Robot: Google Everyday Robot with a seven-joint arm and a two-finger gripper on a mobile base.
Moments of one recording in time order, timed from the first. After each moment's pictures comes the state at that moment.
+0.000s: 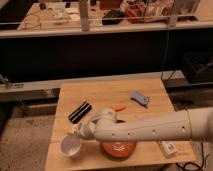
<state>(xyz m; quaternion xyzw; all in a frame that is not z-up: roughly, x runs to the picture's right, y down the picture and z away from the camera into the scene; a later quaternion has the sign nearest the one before) -0.159 0.233 0.723 0.03 -0.39 -0.50 0.77</state>
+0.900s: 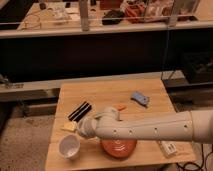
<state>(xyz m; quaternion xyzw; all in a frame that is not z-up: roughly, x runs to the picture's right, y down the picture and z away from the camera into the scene) -0.162 0.217 0.716 0.06 -0.41 -0.49 0.77</state>
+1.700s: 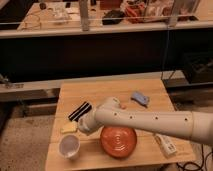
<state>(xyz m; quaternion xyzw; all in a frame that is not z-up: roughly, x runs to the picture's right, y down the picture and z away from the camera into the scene) -0.149 0.218 0.701 0.06 -0.46 -0.62 0.63</state>
